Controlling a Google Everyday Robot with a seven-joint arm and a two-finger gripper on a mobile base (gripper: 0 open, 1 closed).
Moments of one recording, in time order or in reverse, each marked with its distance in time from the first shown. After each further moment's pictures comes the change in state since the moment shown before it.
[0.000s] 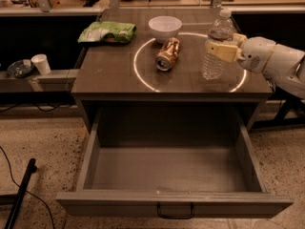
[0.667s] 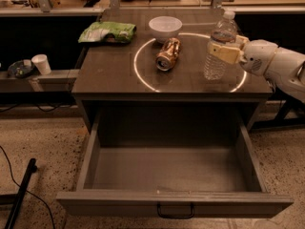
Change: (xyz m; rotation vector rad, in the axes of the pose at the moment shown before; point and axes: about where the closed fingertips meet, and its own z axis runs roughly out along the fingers) arm 0.005 -0.002 -0.004 0.008 -0.007 -0.006
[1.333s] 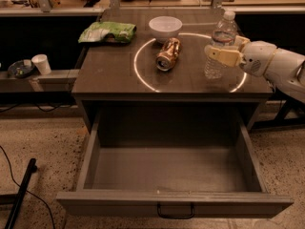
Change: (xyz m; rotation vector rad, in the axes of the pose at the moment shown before) arm 0.000 0.000 0.000 0.000 0.000 0.000
